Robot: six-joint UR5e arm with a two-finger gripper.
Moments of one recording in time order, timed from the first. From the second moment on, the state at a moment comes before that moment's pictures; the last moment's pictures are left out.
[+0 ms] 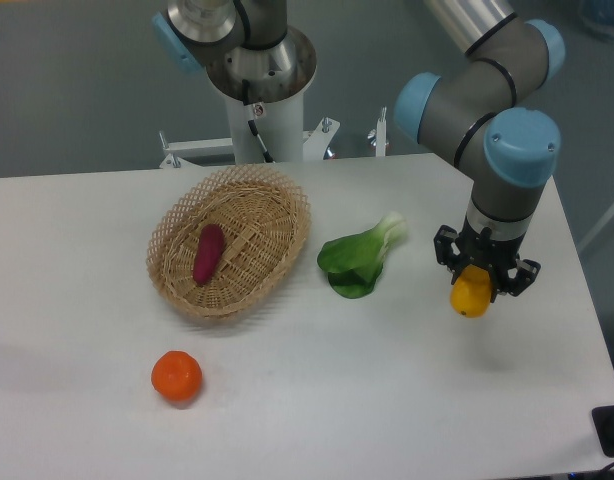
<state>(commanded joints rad) 2.69 -2.00 -1.52 -1.06 1.55 1.27</state>
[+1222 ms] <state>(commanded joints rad) 2.57 -1.88 -1.74 -1.04 1.55 1.26</state>
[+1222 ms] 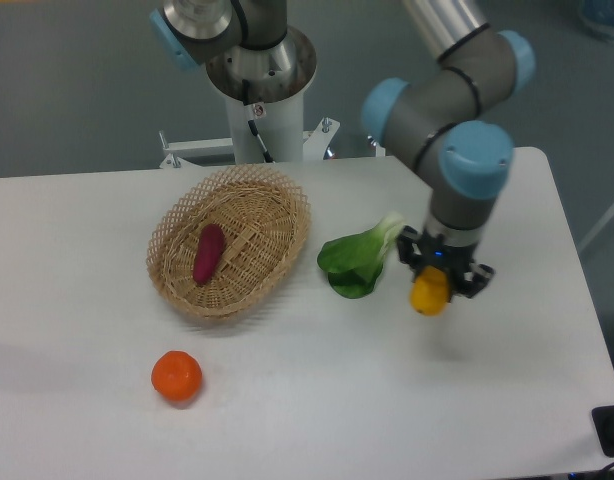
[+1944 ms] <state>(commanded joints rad) 2.37 -1.77 -1.87 -1.04 1.54 1.26</state>
